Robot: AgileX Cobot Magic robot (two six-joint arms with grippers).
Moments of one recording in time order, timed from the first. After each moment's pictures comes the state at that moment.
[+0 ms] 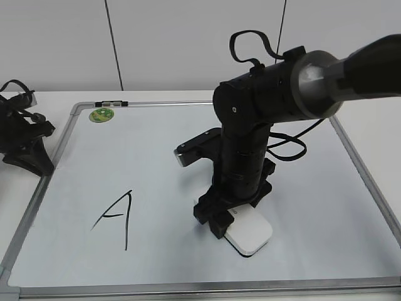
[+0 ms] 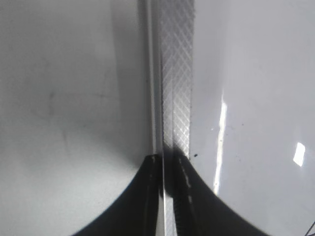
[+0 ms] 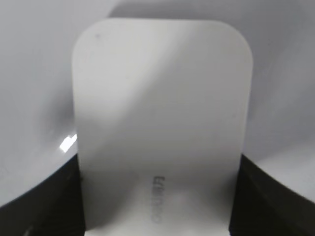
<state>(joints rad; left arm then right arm) 0.13 2.23 -1.56 -0.44 1.06 0.32 0.62 2.09 -1.42 0.01 0.96 -0.08</state>
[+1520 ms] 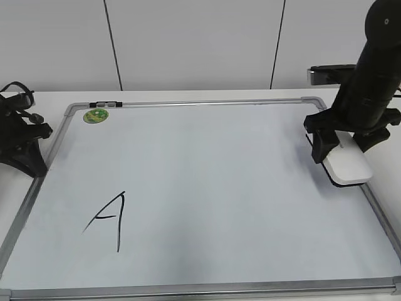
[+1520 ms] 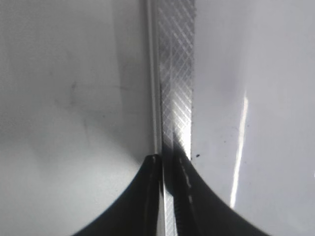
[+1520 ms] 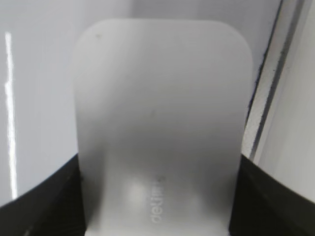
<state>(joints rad) 0.11 2.23 -1.58 -0.32 1.07 0.24 0.14 1.95 -1.45 0.05 1.06 -0.07</state>
